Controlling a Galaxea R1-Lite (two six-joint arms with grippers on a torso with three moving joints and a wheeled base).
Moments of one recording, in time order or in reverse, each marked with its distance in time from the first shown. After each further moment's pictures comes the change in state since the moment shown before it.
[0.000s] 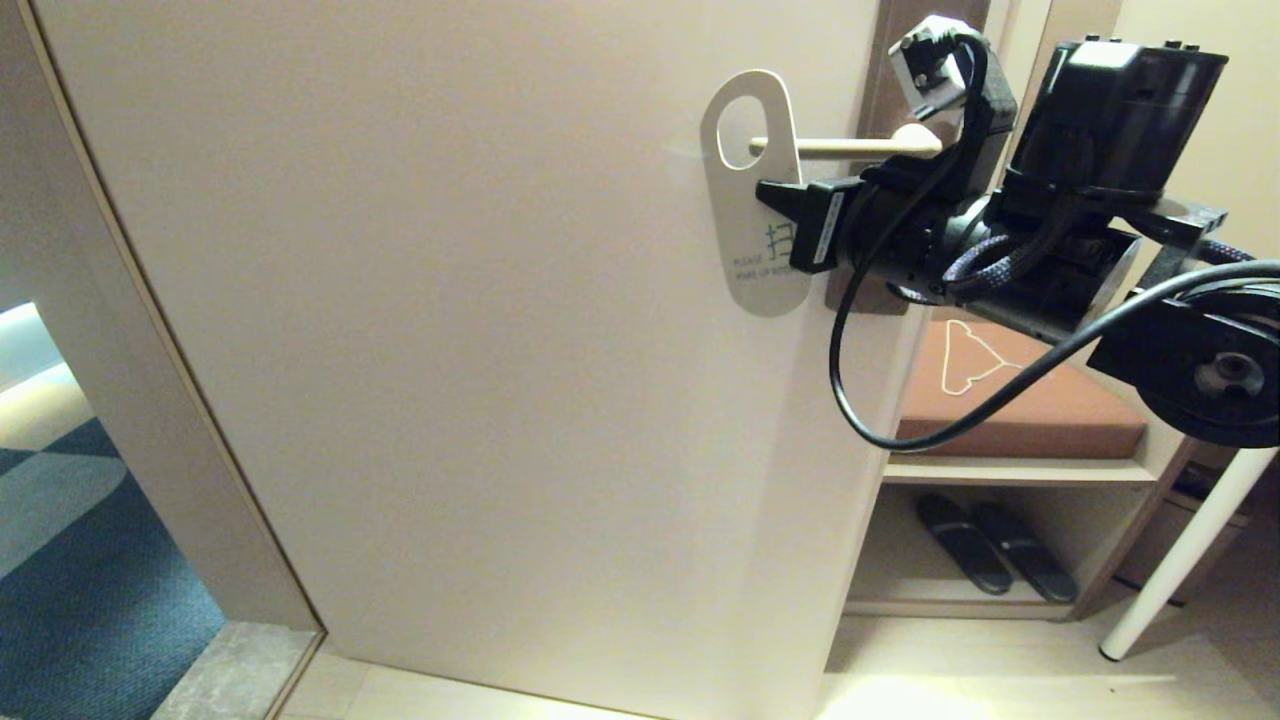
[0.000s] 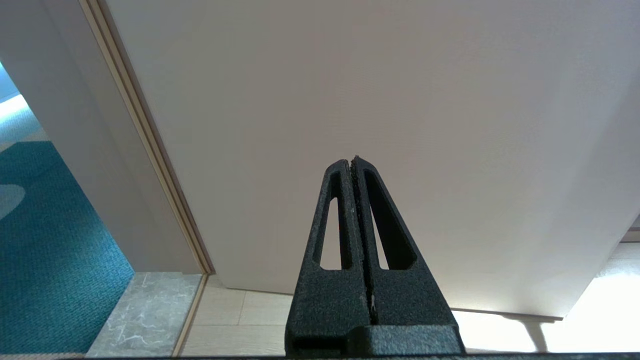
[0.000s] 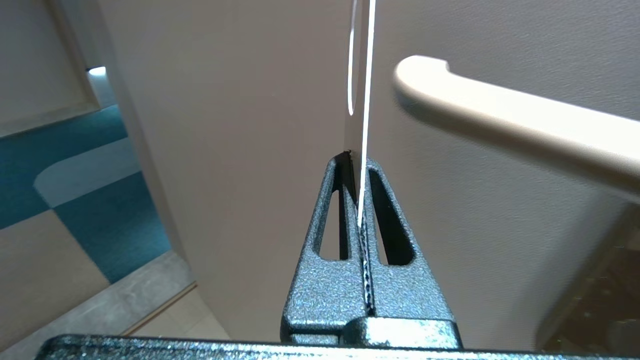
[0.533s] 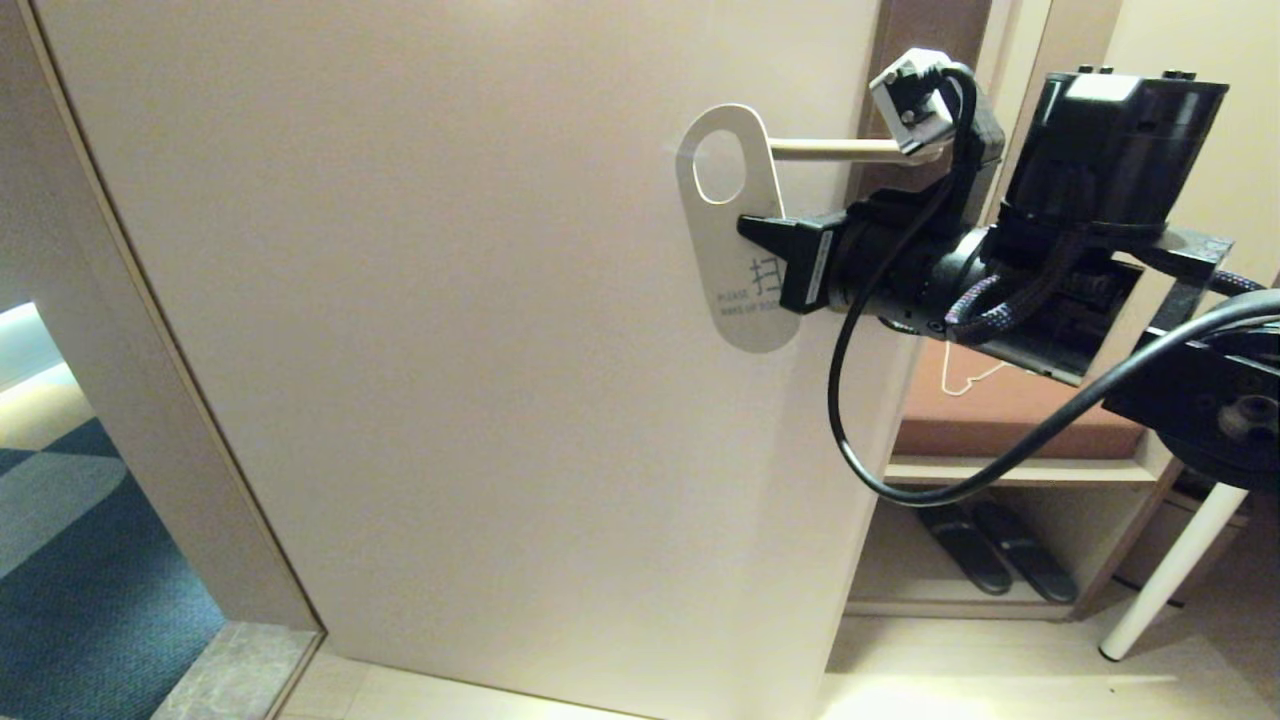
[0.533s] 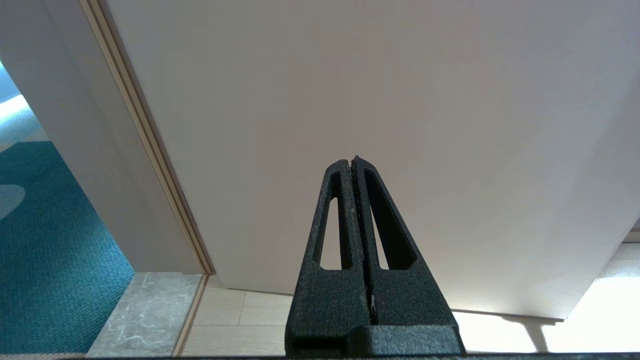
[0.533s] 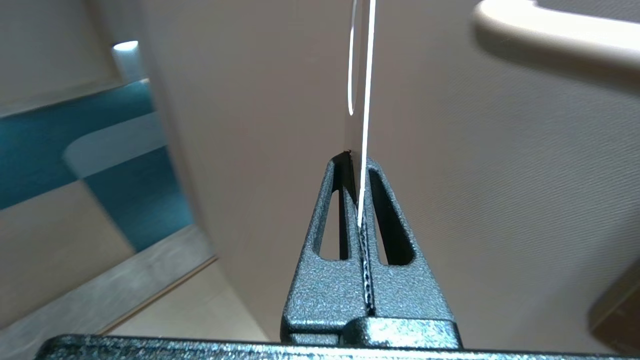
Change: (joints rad) left arm 0.000 0.000 0.000 -0.001 0.000 0.000; right arm 0.040 -0.039 0.082 0.003 0.030 -0.003
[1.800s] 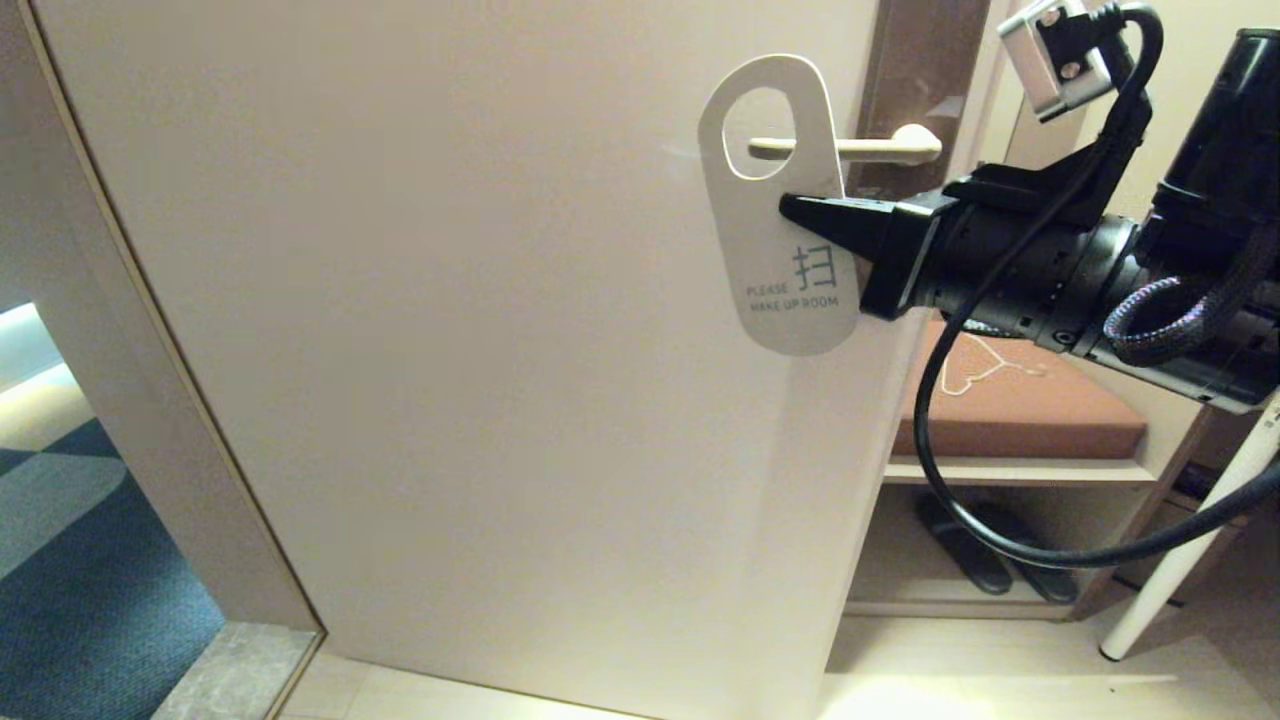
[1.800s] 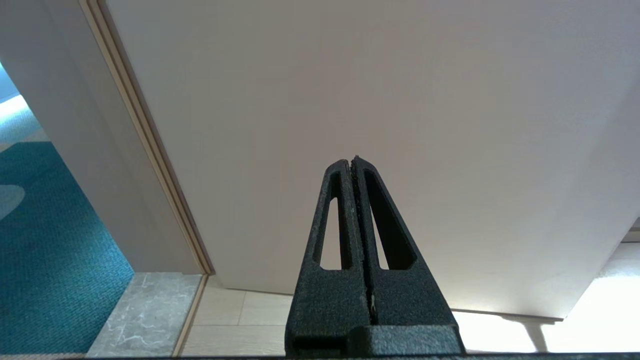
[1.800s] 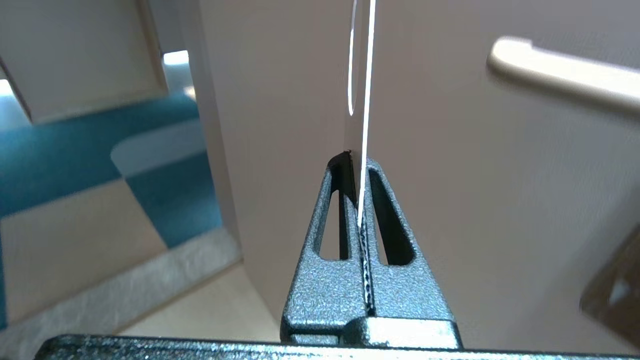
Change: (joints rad) left arm 0.000 0.000 0.000 0.001 0.000 0.000; right arm 0.003 -0.148 0.117 -0.036 0.083 0.003
